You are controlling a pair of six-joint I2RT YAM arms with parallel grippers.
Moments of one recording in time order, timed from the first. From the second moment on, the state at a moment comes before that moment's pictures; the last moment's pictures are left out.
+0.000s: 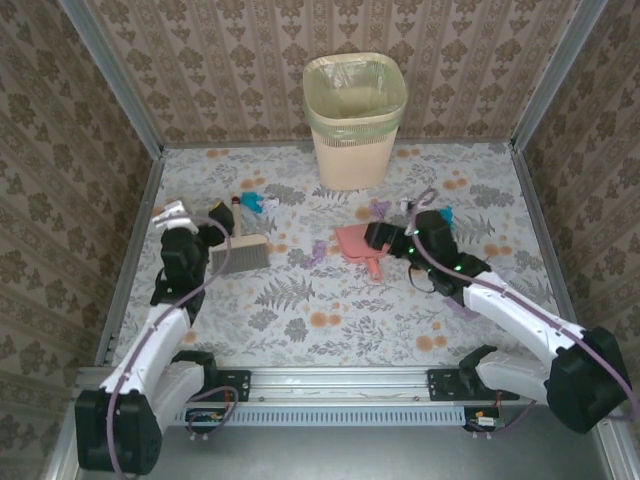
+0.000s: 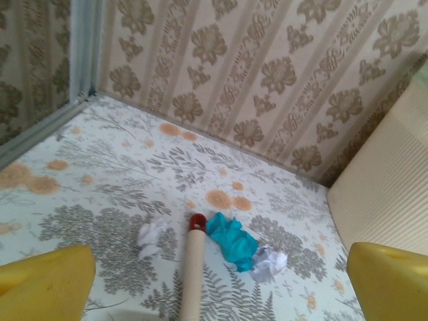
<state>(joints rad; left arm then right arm) -0.16 0.92 0.50 0.21 -0.15 -0.42 0.53 1.14 0.69 -0.11 0.01 0.66</state>
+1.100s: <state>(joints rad) -0.14 1.96 1.36 -0.59 -0.03 -0.31 0.68 1.23 0.56 0.09 0.04 0.53</state>
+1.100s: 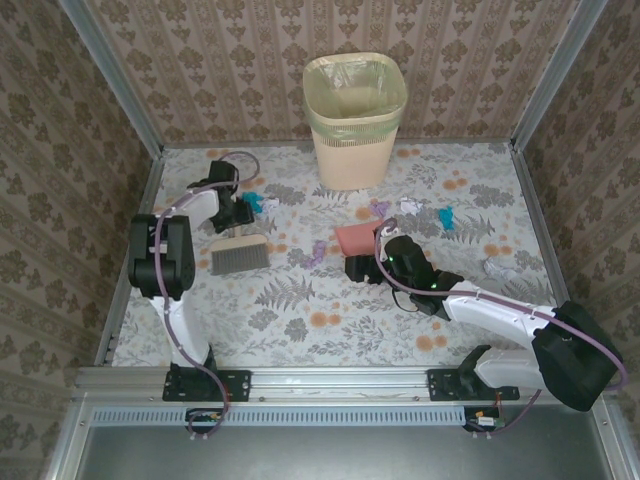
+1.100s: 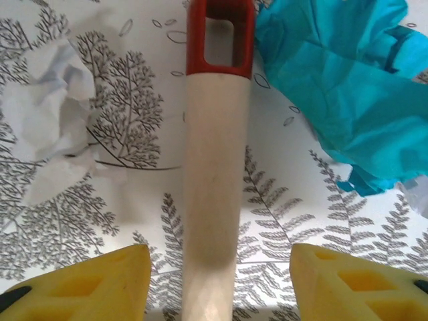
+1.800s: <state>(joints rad) -0.15 2.03 1.40 -0.62 -0.08 -0.30 0.68 1.23 0.56 0.09 0.04 0.53</state>
